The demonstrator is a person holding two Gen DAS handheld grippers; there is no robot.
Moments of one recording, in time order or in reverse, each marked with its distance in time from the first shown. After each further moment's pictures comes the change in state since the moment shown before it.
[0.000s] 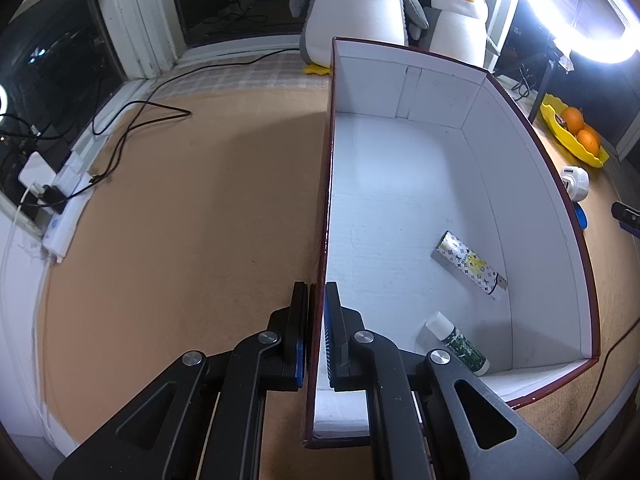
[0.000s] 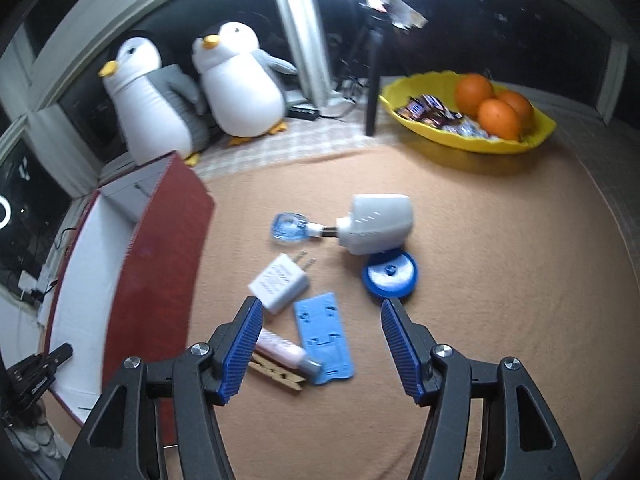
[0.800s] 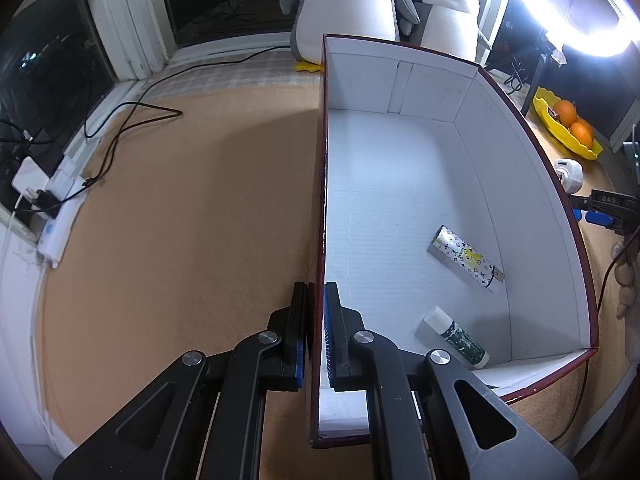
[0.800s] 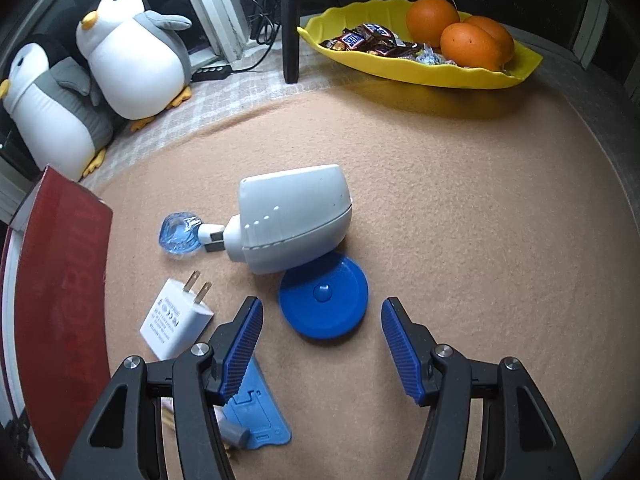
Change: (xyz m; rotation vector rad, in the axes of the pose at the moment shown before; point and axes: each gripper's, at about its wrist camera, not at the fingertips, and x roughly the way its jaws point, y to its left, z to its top) left arm 0.001 0.000 0.002 0.021 0.014 -0.021; right arm 0.084 -0.041 0.025 0.137 0.161 -0.127
